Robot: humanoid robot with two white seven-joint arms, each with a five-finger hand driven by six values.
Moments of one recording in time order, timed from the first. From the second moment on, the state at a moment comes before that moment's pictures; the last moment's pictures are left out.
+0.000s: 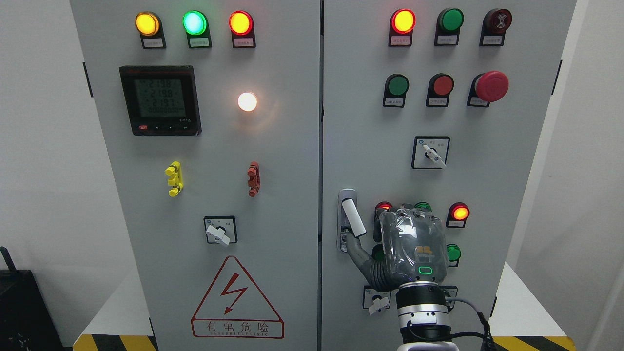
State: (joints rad) left arm 0.04 -0.10 -0.16 -0.05 0.12 -0.03 -0.03; right arm -0.46 0.14 0.27 -1.85 1.50 0.31 0.11
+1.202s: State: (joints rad) left arm 0.04 -0.10 -0.16 -0.05 0.12 -0.03 -0.03; right arm -0.45 0.14 0.27 -1.86 1.49 0.32 0.11
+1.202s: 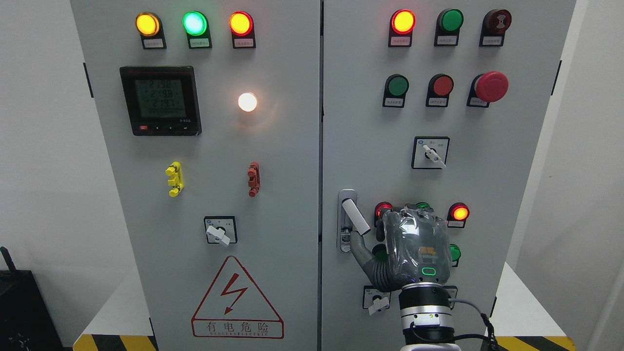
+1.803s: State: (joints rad) left arm 0.04 -0.10 -0.16 -0.05 0.12 -0.03 -0.03; right arm -0.46 0.14 0.26 -1.86 1.47 0.33 0.12
